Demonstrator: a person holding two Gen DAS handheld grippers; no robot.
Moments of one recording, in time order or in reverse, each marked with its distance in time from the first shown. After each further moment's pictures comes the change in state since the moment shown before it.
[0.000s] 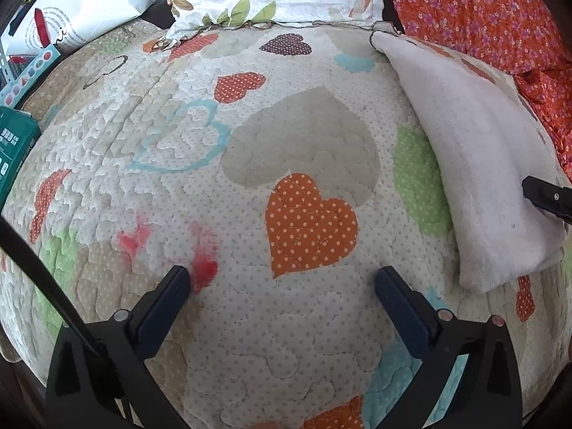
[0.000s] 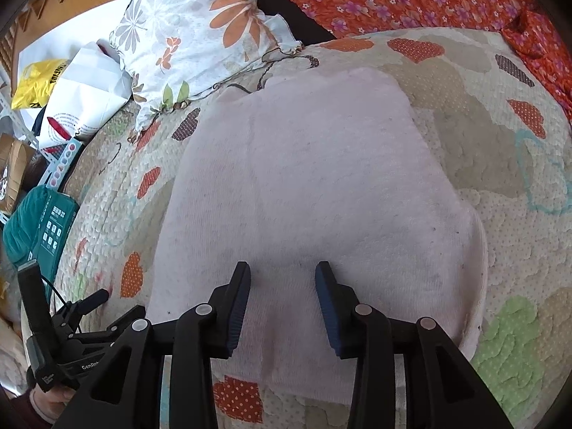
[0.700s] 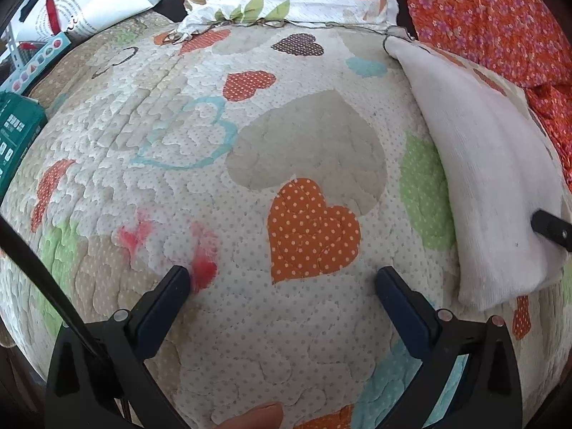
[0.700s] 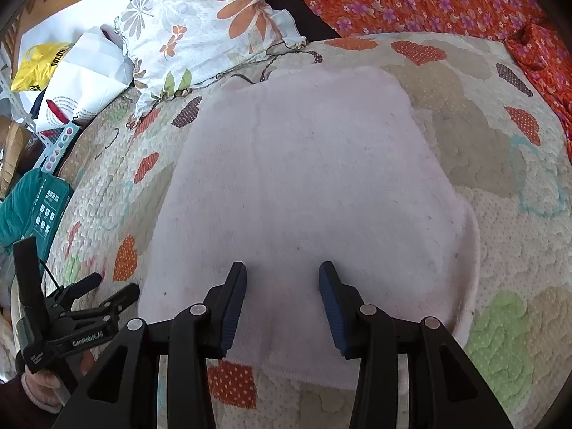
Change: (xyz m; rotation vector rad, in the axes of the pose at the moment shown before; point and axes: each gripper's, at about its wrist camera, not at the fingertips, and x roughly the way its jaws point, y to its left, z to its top) left arm 0.002 0.000 0.004 -0.057 0.010 0.019; right arm -0.006 0.005 -0.008 -0.048 0.027 -0.037
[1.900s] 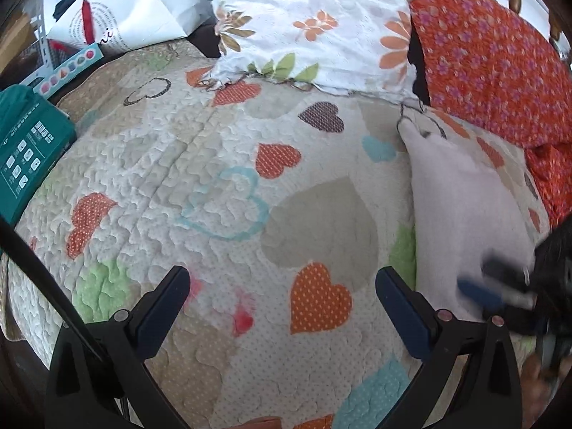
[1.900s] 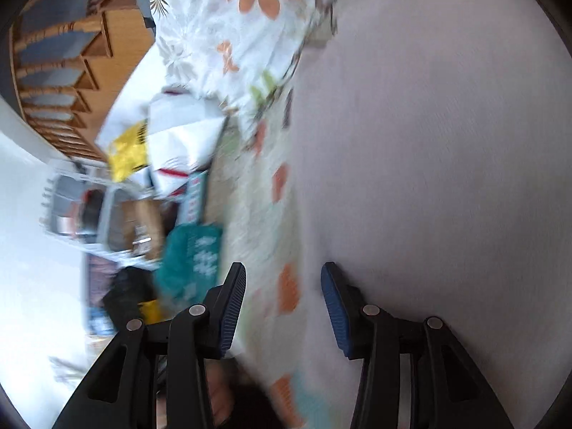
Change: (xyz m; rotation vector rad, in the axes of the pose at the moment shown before) left arm -0.058 0.025 0.042 -0.116 -0.129 -0.013; right arm 0.058 -0.002 0.018 0.401 0.152 0.817
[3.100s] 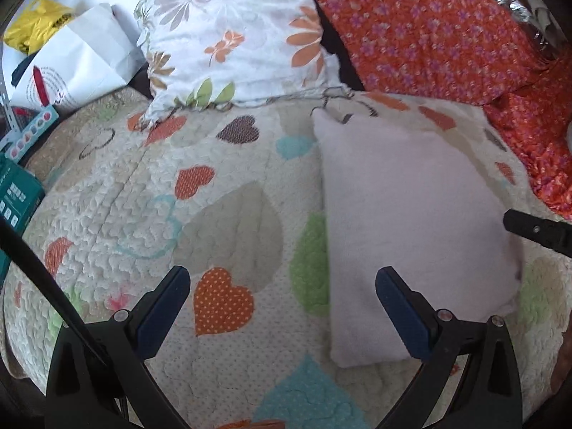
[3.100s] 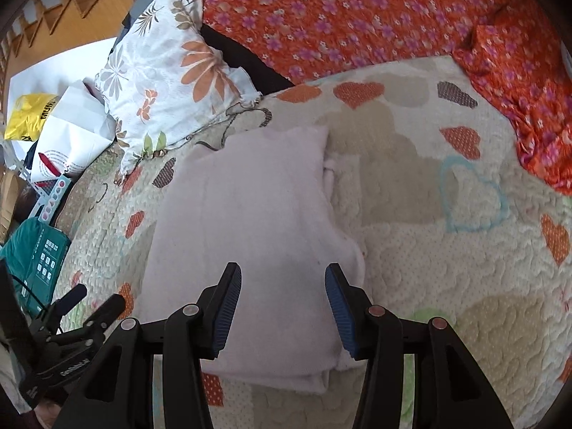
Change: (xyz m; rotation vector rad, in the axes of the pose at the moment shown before) left arm -0.004 -0.089 -0.027 0.210 -0.058 -0.035; right arm -0.104 0.051 -0.021 -0.365 -0.351 -0.817
